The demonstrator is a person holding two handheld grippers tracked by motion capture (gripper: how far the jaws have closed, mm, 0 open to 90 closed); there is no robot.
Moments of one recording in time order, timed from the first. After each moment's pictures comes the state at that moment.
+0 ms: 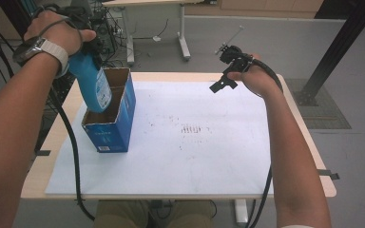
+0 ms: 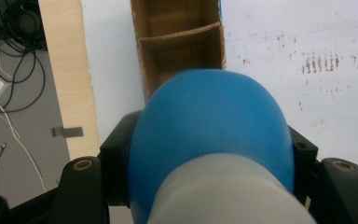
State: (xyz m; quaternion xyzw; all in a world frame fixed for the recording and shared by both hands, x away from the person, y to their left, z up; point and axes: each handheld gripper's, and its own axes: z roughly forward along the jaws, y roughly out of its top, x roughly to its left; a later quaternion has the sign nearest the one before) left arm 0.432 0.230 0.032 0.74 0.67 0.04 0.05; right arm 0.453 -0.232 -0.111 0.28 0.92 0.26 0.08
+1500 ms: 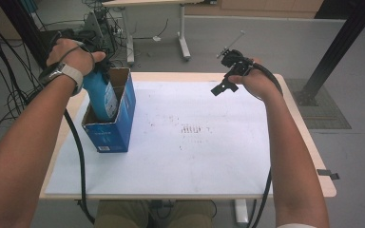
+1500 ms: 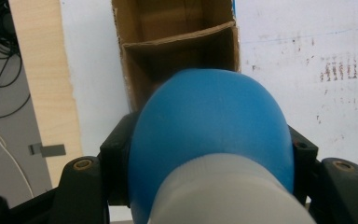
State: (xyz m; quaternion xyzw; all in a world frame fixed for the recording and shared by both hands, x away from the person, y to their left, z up) left arm 0.452 0.235 -0.036 0.74 0.67 0.03 0.05; right arm 0.456 -0.237 -0.123 0.29 0.92 0.26 0.07
